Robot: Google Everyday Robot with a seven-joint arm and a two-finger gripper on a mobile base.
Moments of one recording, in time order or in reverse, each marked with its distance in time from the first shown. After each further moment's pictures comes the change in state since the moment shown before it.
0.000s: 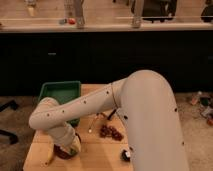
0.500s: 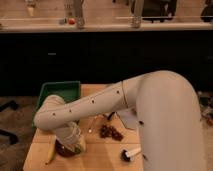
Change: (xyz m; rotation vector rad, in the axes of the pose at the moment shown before) arm -0.007 0.031 -0.011 0.027 0.035 0.078
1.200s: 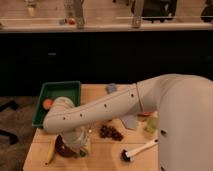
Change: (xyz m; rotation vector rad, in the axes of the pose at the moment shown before) arm -0.013 0.025 0.007 0.066 0.021 0.107
